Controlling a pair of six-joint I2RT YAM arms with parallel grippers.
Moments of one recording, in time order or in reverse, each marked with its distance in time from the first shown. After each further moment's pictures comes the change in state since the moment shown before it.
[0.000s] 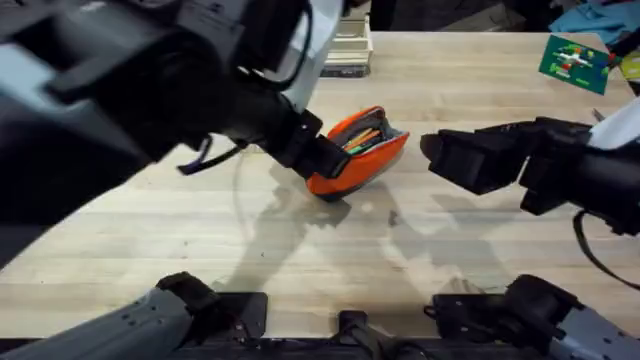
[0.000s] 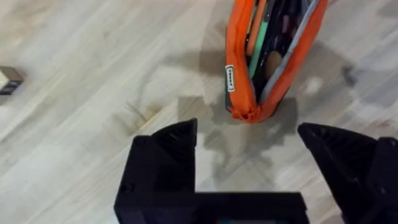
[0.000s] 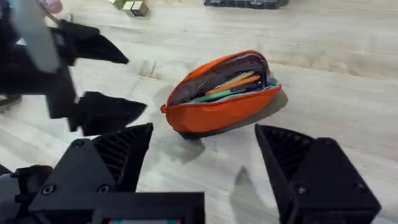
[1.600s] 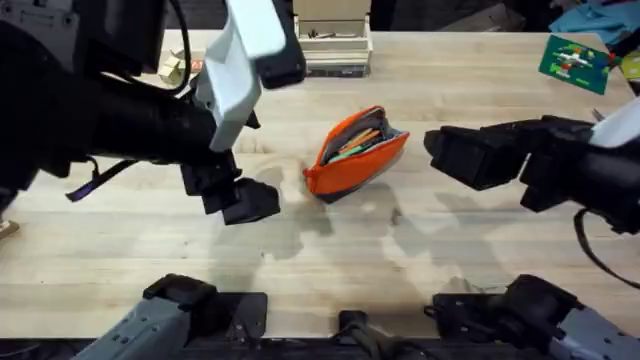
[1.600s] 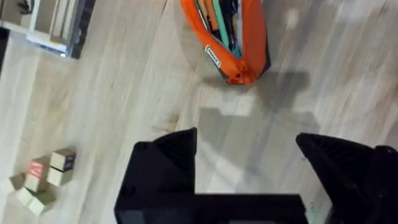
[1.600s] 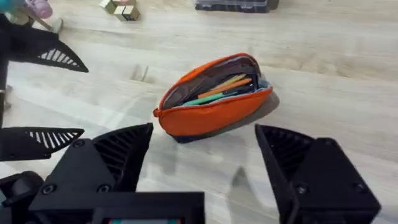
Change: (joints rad) left arm 0.320 -0.184 0.000 -0.253 0.309 0.837; right arm 0.000 0.000 0.000 -0.002 0.038 0.000
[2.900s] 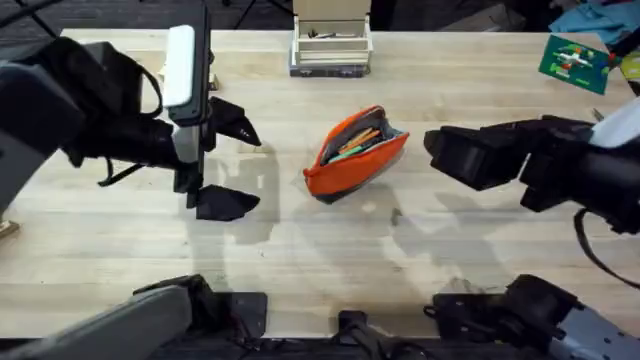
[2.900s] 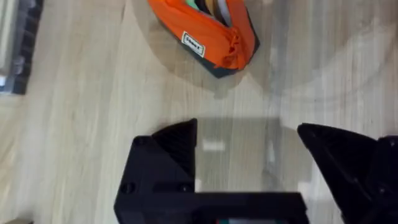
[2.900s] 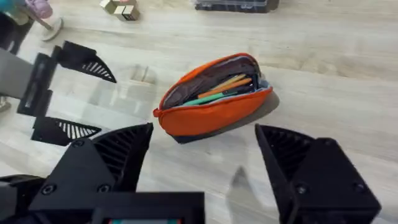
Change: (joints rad) left arm 0.471 0.292 -0.181 -0.019 0.443 0.783; right arm 0.000 0.000 0.000 0.000 0.000 0.000
